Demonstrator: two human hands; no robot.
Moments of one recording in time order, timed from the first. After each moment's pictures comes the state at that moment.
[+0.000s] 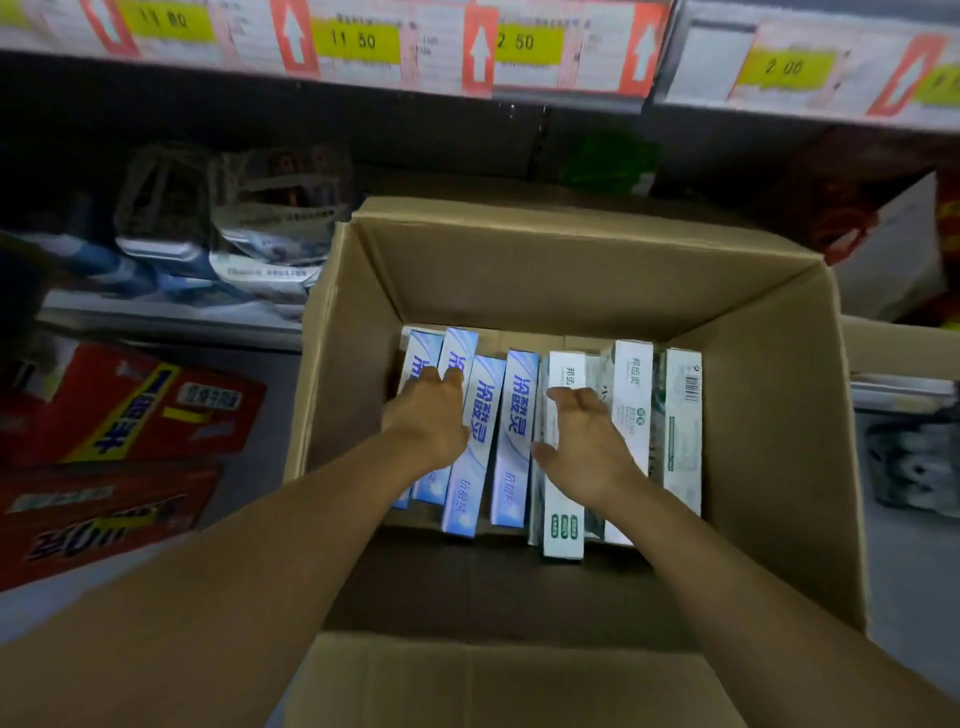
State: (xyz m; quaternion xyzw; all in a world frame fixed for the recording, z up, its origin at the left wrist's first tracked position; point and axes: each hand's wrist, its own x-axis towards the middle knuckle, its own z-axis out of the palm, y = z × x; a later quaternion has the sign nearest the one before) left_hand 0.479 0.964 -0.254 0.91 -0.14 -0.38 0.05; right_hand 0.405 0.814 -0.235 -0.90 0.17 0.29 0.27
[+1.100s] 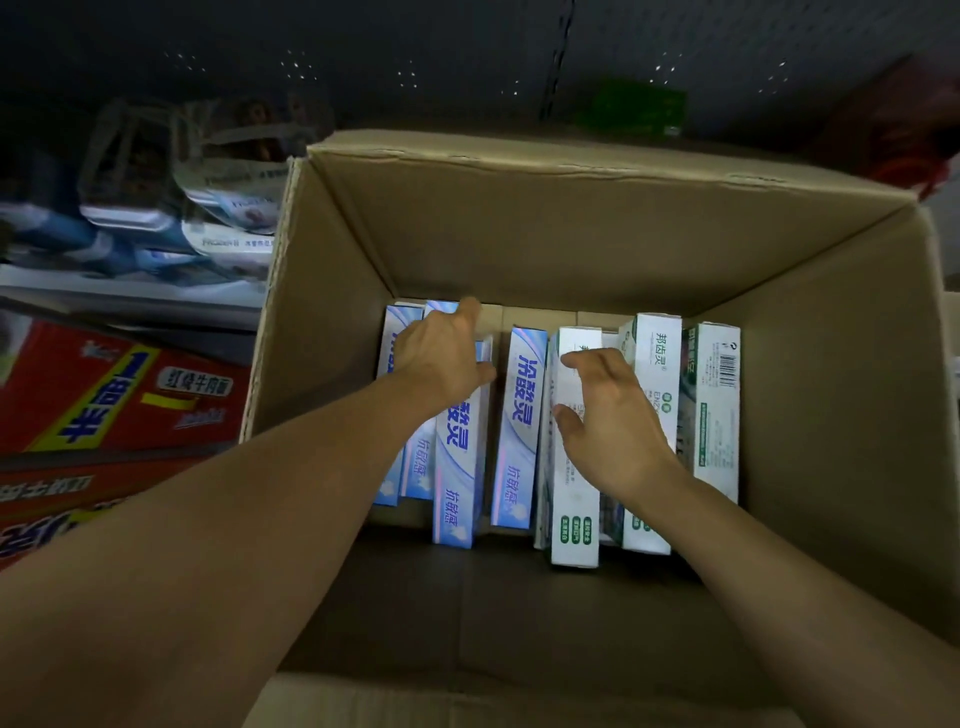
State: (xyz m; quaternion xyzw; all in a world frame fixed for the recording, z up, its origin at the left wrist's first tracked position) left_hand 0.508 0.938 -0.304 0.95 -0.16 -0.26 0.07; right_hand 0.402 0.797 -0.271 -0.93 0.14 0.16 0.29
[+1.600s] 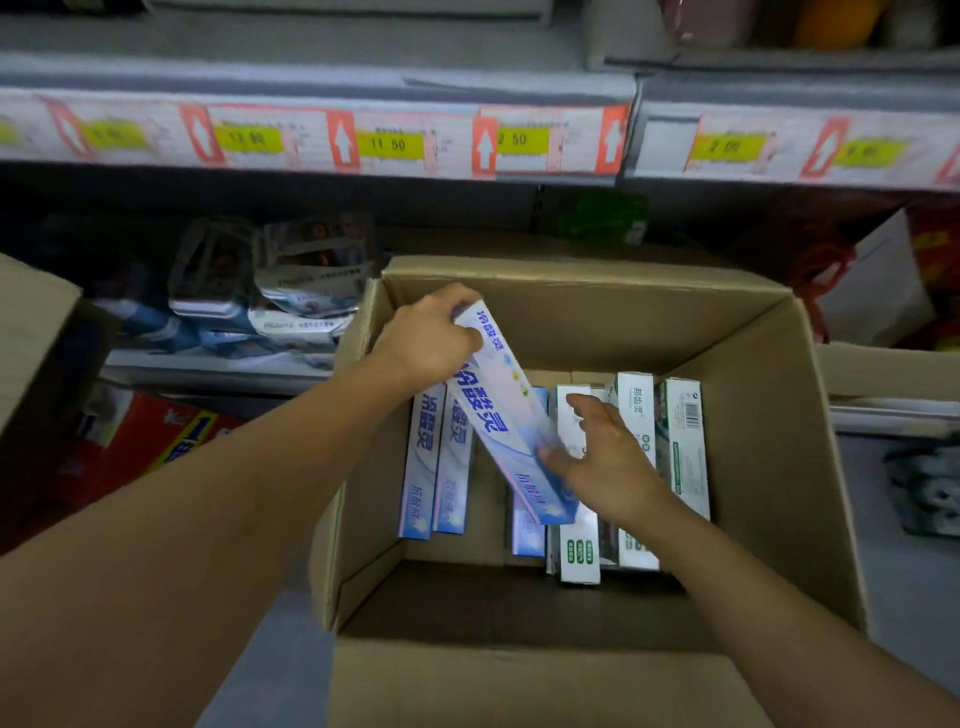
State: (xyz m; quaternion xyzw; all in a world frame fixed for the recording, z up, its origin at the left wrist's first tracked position) left_hand 0.545 0.962 -0.167 0.89 -0.06 -0.29 0.35; right_hand 0.402 0.814 -0.200 -0.86 0.22 0.21 0.41
